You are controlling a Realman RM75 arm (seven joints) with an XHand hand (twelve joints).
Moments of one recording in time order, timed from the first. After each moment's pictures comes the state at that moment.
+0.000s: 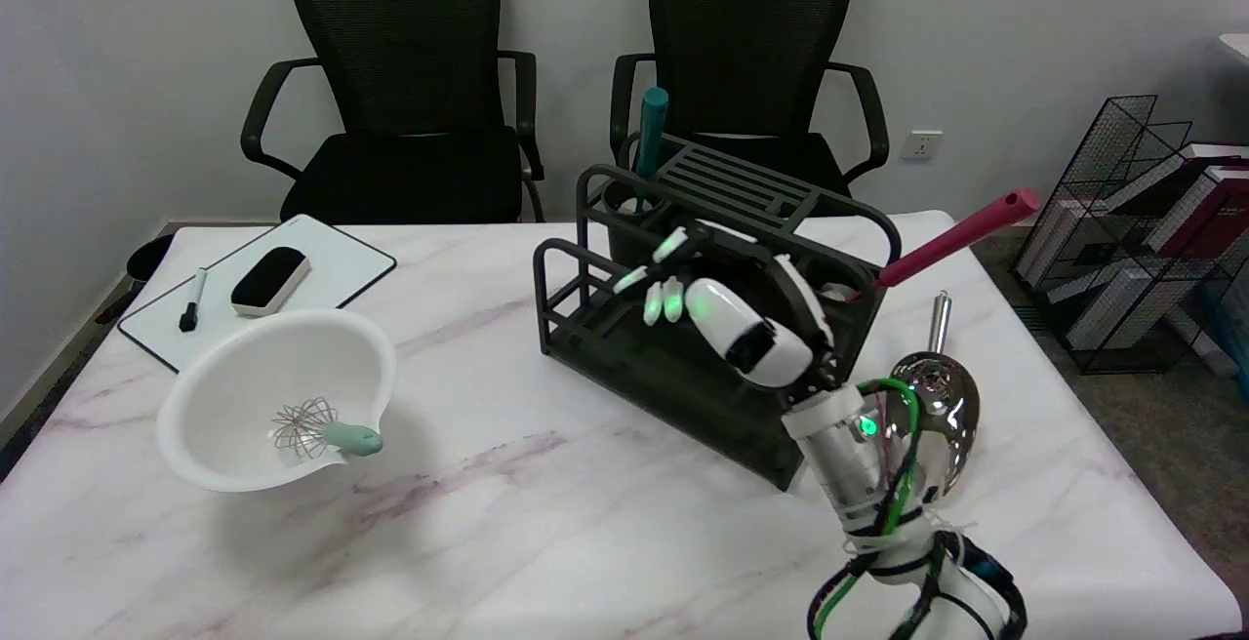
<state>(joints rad) -0.10 -1.15 -2.12 1.30 0.57 1.10 1.62</state>
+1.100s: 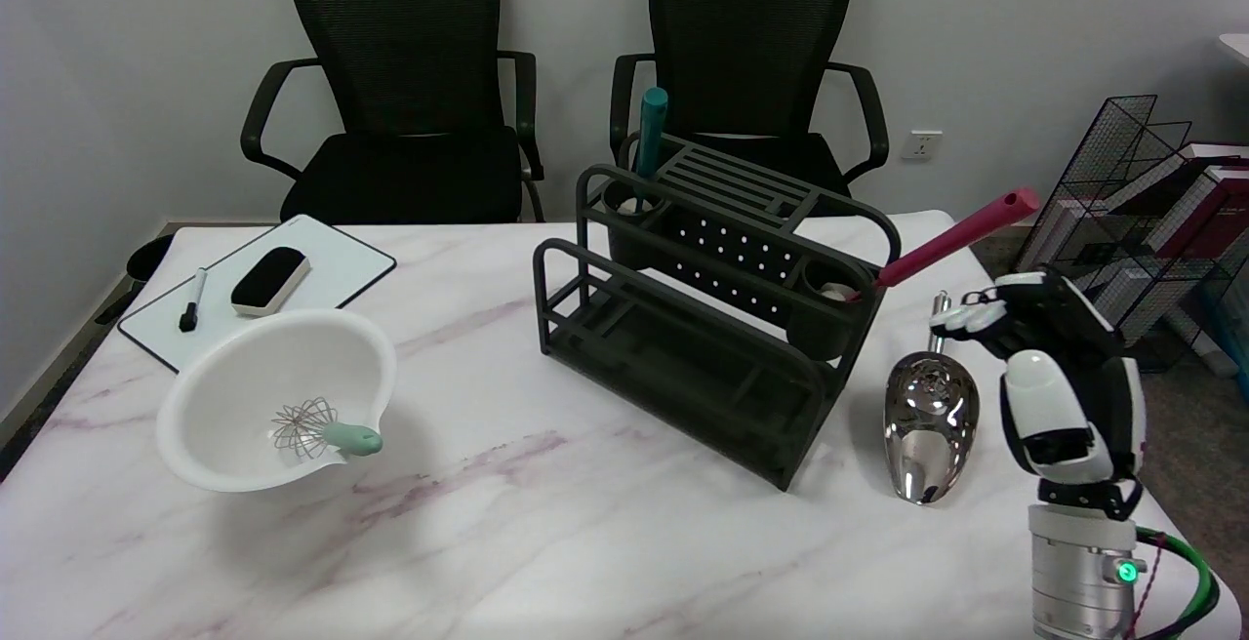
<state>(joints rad) -0.40 -1.13 -2.03 1.16 0.94 1.75 1.44</state>
